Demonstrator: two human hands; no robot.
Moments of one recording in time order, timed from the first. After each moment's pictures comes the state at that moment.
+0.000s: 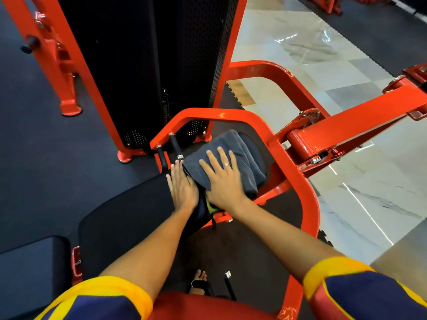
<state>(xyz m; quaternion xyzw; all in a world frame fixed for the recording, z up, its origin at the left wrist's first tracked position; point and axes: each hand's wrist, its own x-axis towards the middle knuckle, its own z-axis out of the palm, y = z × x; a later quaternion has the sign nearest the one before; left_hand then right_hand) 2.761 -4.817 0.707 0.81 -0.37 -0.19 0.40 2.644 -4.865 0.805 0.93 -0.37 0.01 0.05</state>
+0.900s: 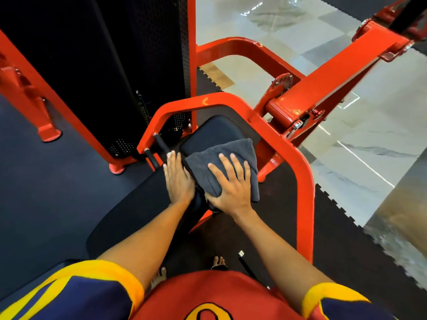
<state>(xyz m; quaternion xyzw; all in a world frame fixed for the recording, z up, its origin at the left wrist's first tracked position) 2.766 -4.822 0.709 0.77 -0.50 -0.16 0.37 2.590 -4.816 0.759 0.82 -0.47 0.31 0.08</state>
